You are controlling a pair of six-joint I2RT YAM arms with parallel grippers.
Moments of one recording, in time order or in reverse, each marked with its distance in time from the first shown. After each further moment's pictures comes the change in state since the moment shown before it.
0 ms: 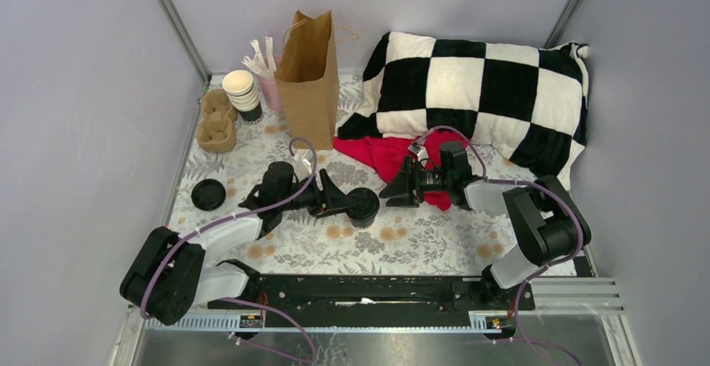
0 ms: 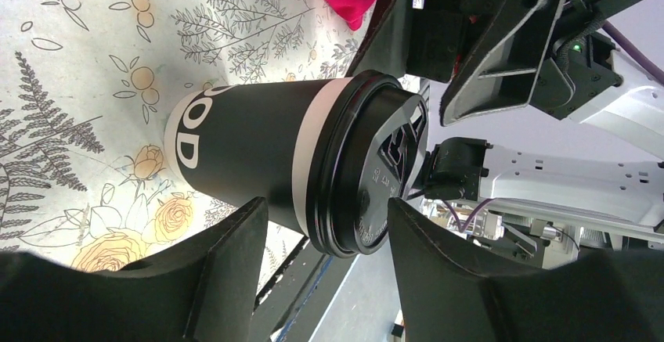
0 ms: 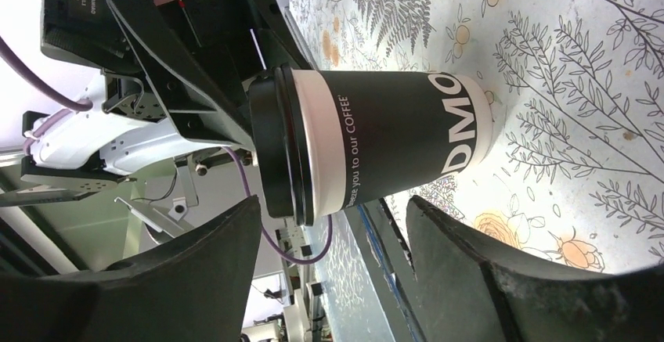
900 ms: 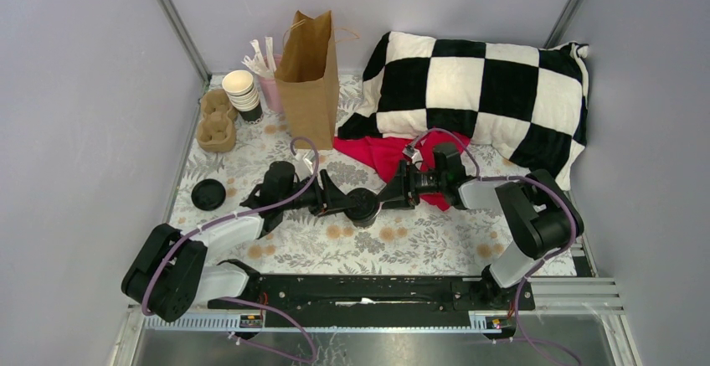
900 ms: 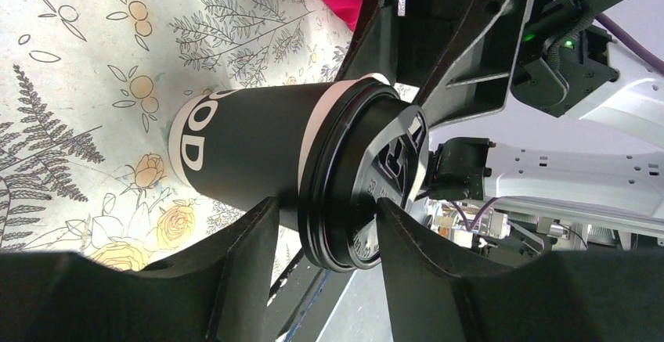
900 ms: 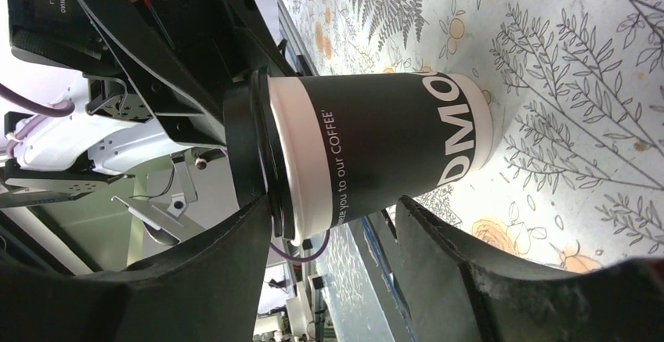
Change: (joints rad) left arm -0.008 0.019 0.002 0.025 -0.002 0.014; right arm 0.039 0.078 0.015 0.047 0.008 0.014
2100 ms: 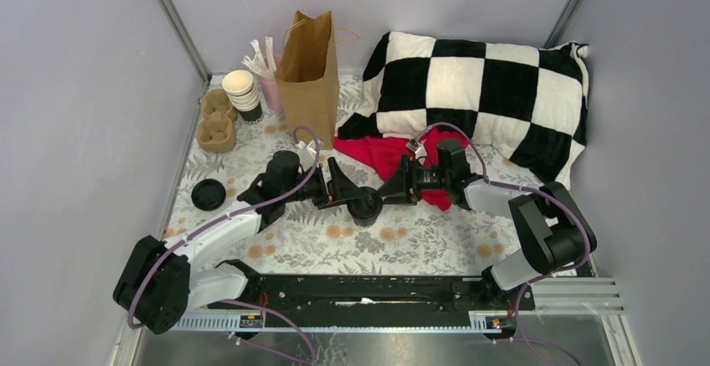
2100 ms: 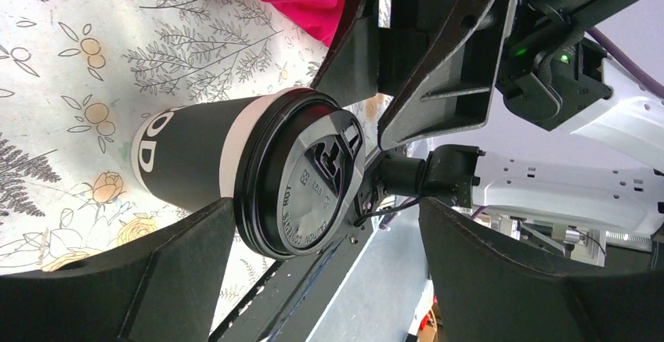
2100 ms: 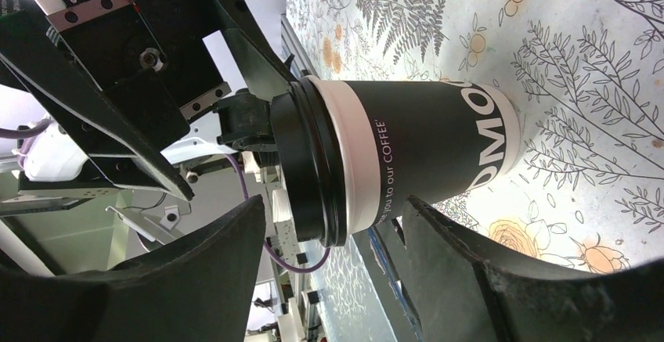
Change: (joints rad) left arm -0.065 -0.082 0.150 -0.214 -0.085 0.034; right arm -0.002 -0.123 0.013 -0.103 0.050 -0.010
